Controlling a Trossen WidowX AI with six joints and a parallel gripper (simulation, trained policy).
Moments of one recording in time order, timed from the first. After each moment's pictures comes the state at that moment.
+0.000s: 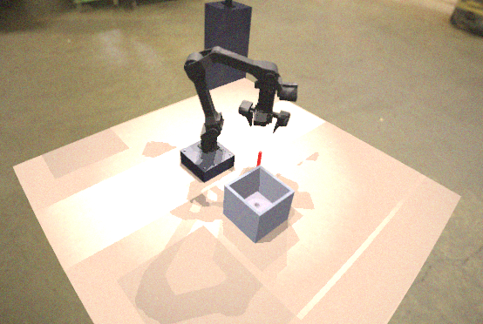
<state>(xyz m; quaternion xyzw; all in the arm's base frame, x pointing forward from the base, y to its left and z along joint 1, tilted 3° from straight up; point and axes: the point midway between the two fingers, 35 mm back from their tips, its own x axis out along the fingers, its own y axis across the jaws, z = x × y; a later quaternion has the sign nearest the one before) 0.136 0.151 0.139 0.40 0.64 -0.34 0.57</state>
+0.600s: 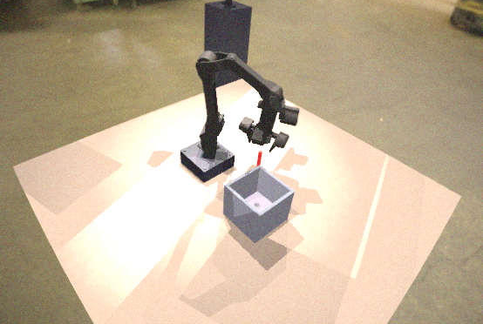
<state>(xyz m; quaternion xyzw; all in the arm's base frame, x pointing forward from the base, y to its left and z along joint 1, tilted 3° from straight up) 0.157 0.136 0.069 0.39 0.63 -0.40 0.55</state>
